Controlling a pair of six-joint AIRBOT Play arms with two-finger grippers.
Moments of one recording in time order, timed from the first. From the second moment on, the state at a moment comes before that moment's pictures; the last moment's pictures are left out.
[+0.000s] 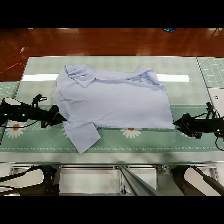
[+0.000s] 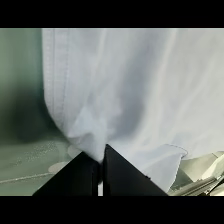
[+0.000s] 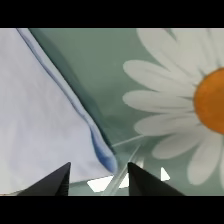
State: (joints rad) left arm 0.32 -1.39 0.69 0.86 -1.14 -1.36; right arm -0.56 -1.10 0.50 -0.96 1.08 1.37
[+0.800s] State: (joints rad) left arm 0.36 -1.23 1.07 0.55 -1.19 -1.25; right arm -0.30 -1.16 1.11 -0.67 1.11 1.26
